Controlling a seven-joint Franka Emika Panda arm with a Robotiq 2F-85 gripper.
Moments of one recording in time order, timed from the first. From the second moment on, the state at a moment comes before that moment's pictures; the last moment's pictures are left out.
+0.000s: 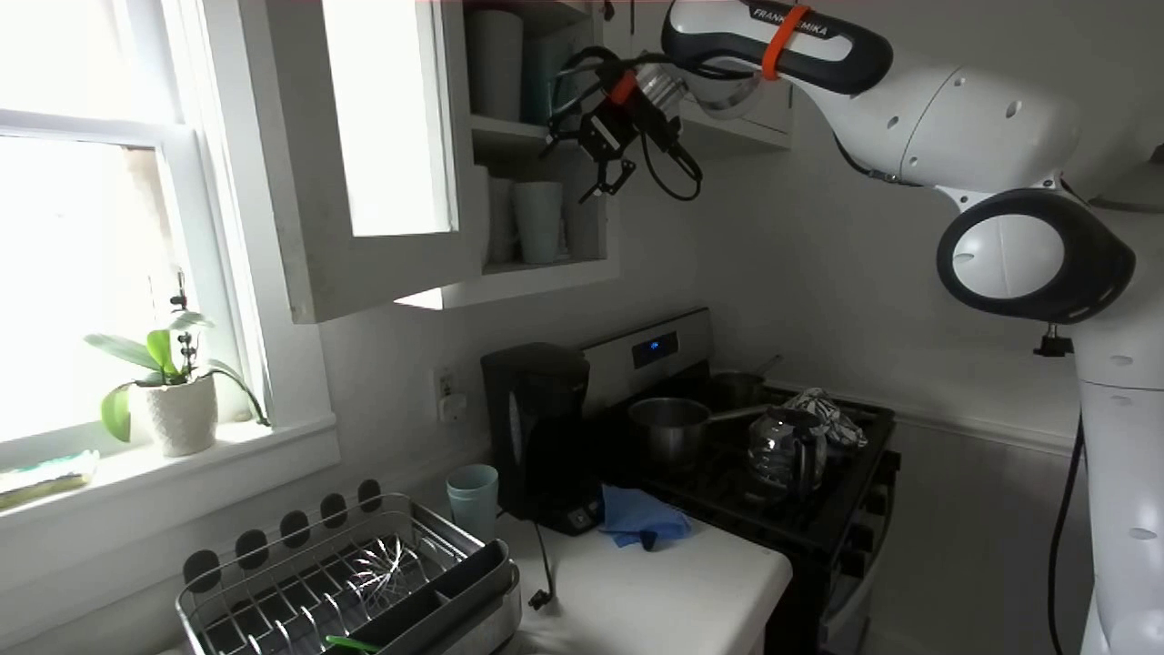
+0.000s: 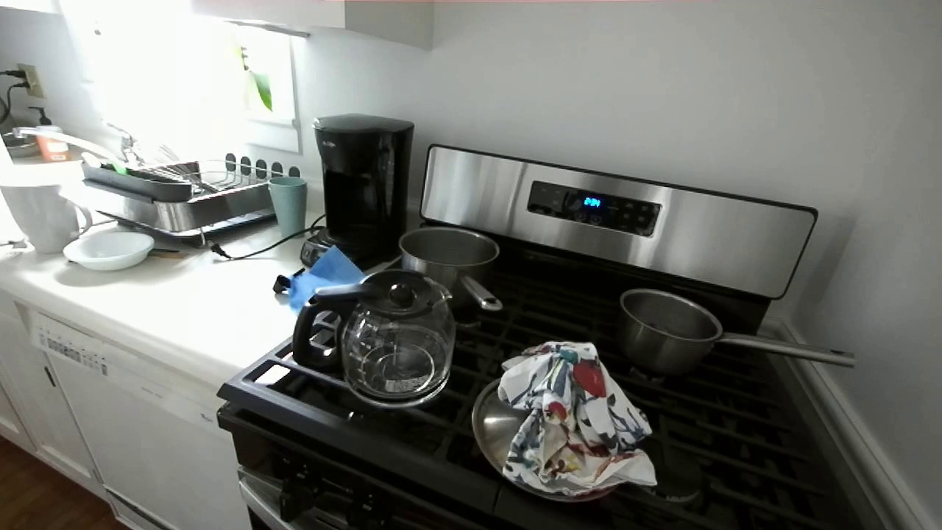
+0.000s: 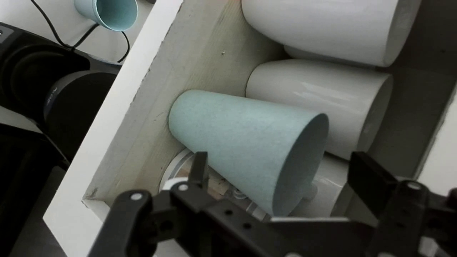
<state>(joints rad) -0.01 0.21 0.02 -0.94 0.42 1.90 0.86</state>
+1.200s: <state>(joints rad) -0.01 -0.05 0.02 -1.20 0.35 1.87 0.38</state>
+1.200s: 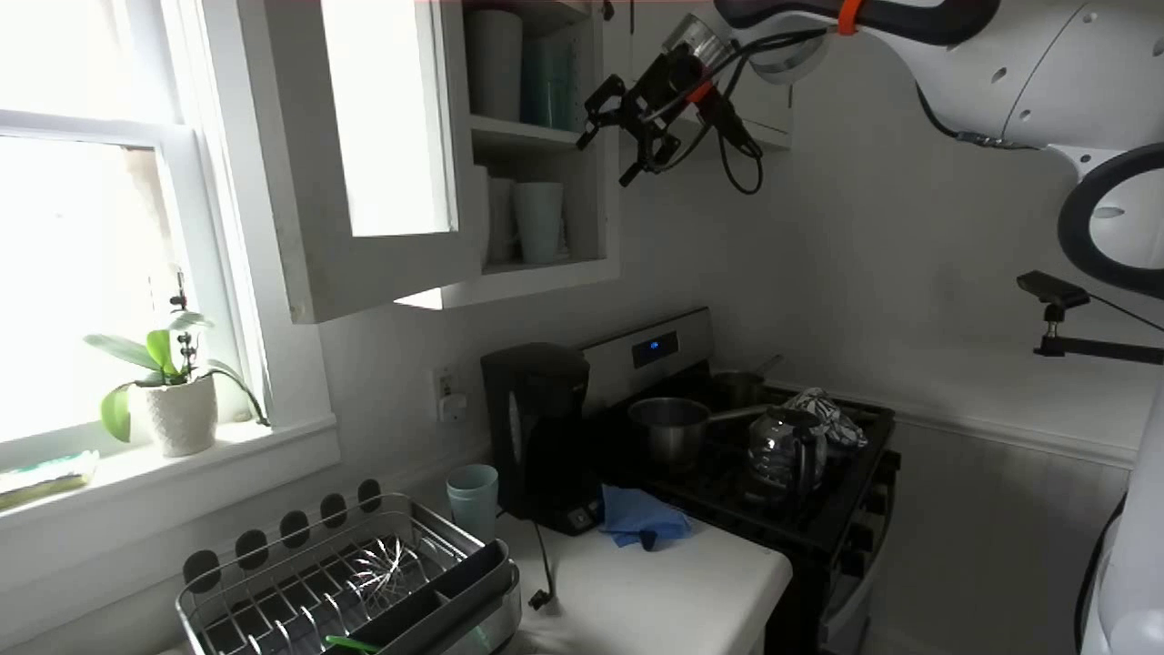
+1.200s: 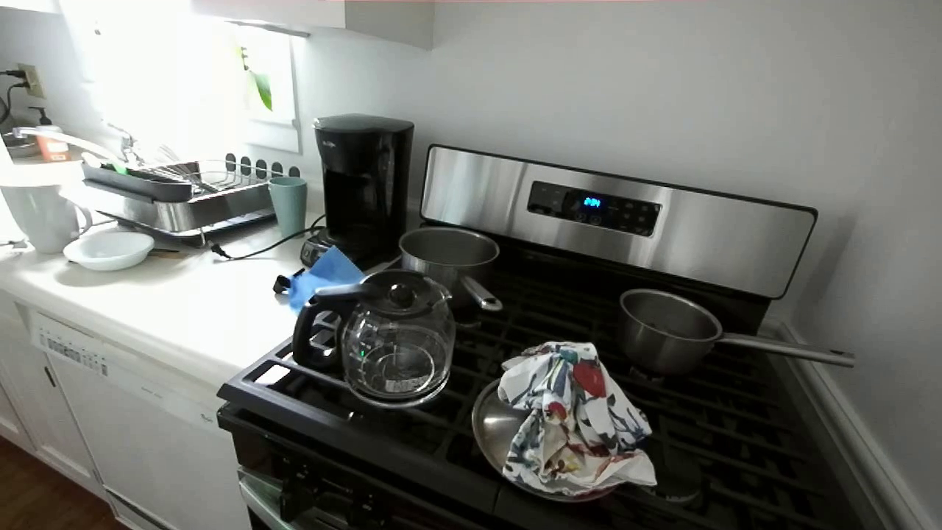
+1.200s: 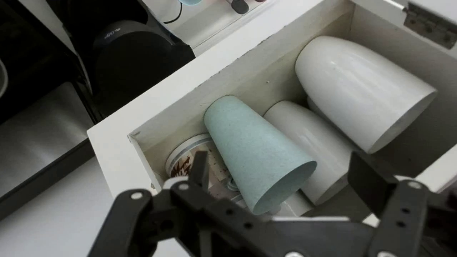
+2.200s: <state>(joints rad) -0.02 -0.31 -0.02 -1.51 0.25 1.92 -0.01</state>
